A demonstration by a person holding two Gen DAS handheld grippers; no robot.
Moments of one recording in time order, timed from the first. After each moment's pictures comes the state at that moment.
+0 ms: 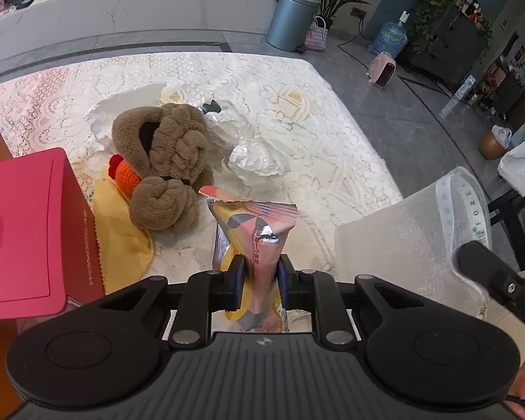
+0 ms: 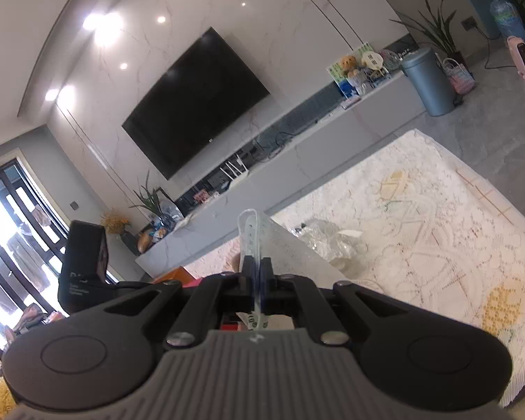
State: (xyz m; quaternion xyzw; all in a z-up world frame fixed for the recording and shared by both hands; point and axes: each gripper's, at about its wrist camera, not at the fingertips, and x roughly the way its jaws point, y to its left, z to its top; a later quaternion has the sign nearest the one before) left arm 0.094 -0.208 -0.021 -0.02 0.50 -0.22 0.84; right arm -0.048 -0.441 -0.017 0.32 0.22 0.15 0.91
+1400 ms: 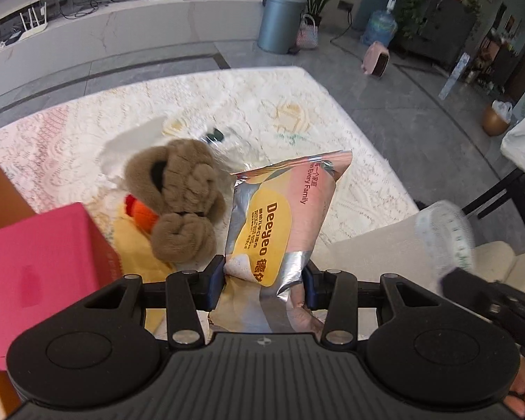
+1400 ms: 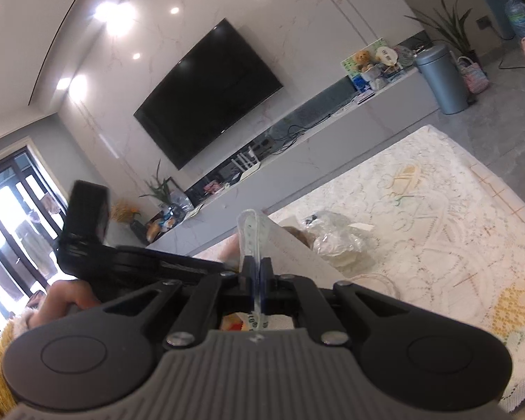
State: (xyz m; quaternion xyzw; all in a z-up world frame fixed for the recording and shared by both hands) left arm 0.101 -0.202 0.017 0.03 0.48 -0.23 0.85; right arm -0.046 -0.434 -0.021 0.31 0.22 0.18 0.91
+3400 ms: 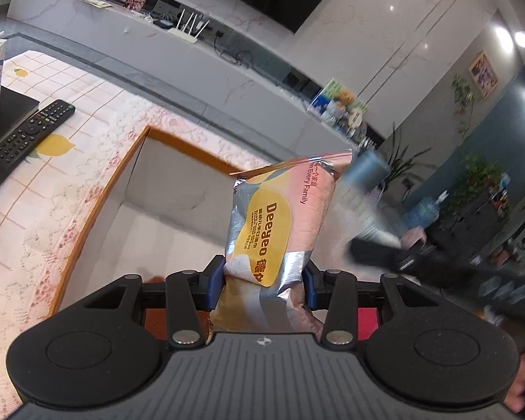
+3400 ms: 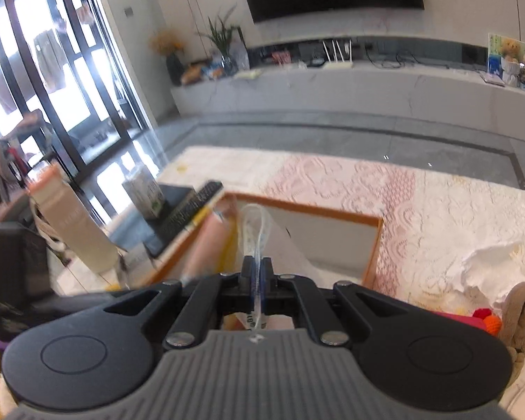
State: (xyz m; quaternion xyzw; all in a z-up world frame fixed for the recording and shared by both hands) left arm 0.096 0.143 -0.004 -0.26 0.33 -0.13 0.90; right arm 0.142 -0.046 0.046 0.04 0.38 0.29 0.88
